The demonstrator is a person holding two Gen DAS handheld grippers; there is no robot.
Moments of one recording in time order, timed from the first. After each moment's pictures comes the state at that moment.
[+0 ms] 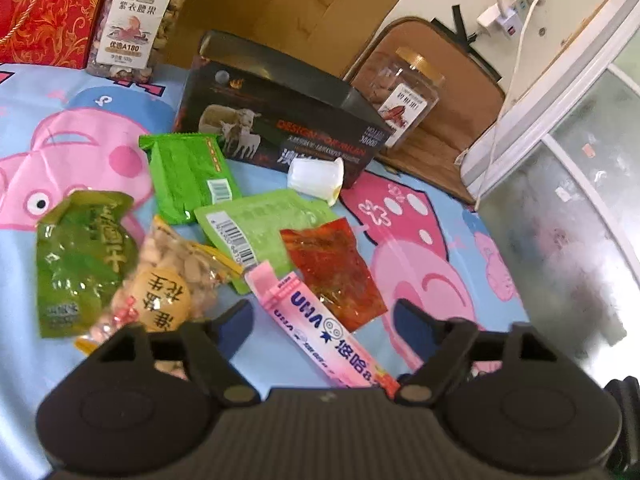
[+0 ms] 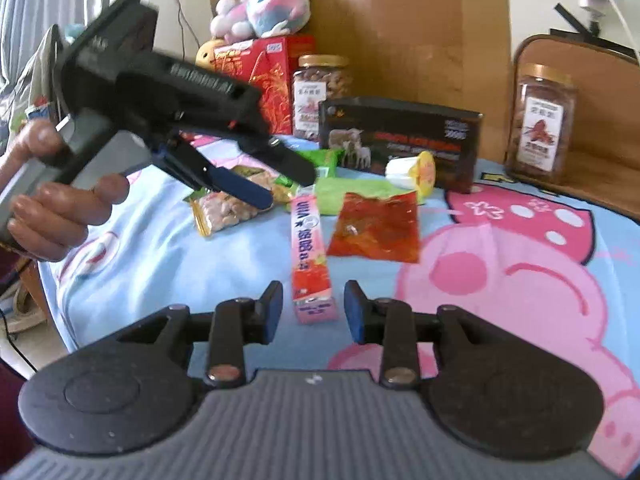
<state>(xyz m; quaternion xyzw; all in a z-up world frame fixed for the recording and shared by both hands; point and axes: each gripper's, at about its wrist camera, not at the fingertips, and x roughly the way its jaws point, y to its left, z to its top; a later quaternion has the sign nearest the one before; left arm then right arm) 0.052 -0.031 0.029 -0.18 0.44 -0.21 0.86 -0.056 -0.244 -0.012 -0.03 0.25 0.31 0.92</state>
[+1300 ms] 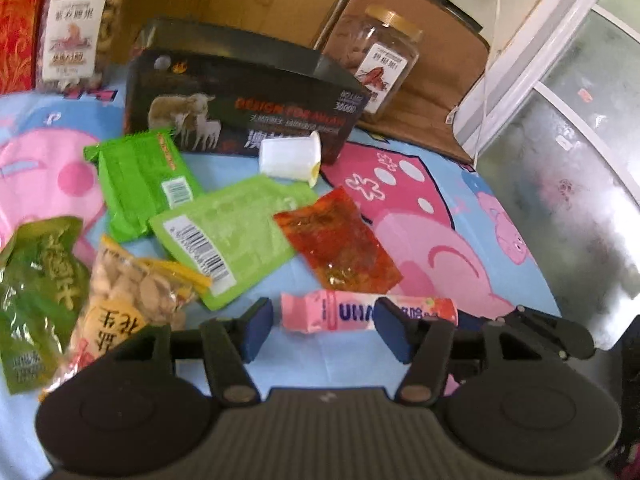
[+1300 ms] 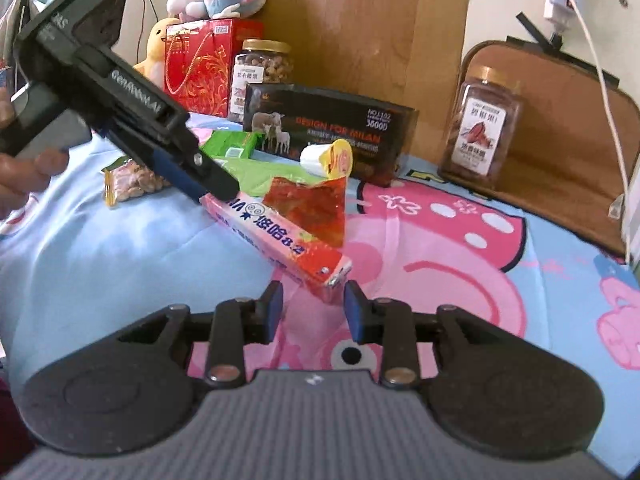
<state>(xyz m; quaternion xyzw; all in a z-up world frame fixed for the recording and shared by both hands) 0.067 -0.059 0.016 -0.11 0.44 -0.25 0.85 -0.030 -0.277 -0.025 -0.09 0.25 0.24 0.93</state>
